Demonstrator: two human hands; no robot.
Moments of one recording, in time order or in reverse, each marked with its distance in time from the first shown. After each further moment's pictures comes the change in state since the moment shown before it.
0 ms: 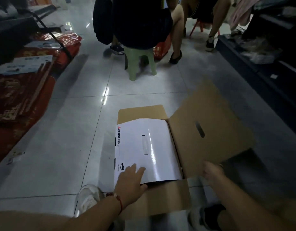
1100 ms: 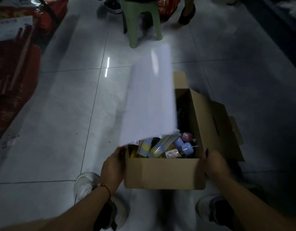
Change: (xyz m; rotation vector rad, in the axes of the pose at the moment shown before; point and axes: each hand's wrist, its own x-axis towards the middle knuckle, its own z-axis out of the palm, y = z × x) left_hand 0.063 -0.071 0.039 -0.423 0.377 -0.314; right_hand 0.076 0.049 0.032 -1.182 -0.022 -0.532
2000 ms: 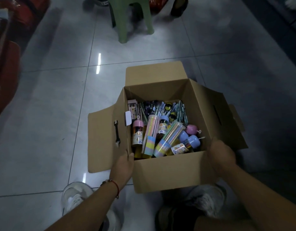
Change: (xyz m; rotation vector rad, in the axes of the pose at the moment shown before) left_hand 0.043 0.032 0.059 -0.202 -0.267 -0.184; right_hand 0.059 0.005 -0.024 -0.291 0.048 0.017
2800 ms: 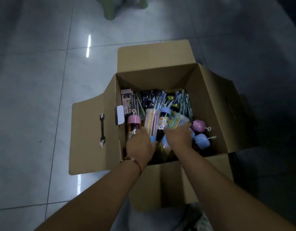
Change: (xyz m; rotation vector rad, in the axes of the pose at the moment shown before) left_hand 0.099 0.077 0.064 0.764 0.025 0.273; right_hand 0.052 -0.149 0.029 0.704 -0.161 0.329
